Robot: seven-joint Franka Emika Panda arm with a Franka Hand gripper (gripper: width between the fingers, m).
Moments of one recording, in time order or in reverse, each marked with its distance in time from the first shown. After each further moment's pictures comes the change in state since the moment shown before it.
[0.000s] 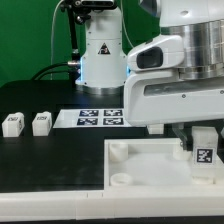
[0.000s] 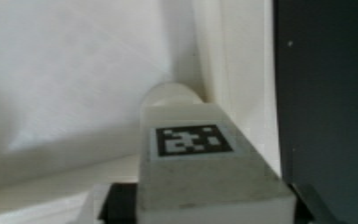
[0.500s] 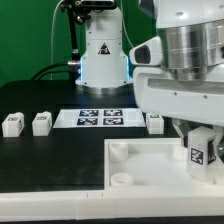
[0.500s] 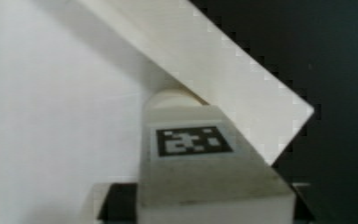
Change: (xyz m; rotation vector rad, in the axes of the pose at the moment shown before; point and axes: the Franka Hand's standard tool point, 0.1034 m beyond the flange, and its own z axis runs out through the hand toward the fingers) arm 0.003 0.004 0.001 0.041 -0.008 0.915
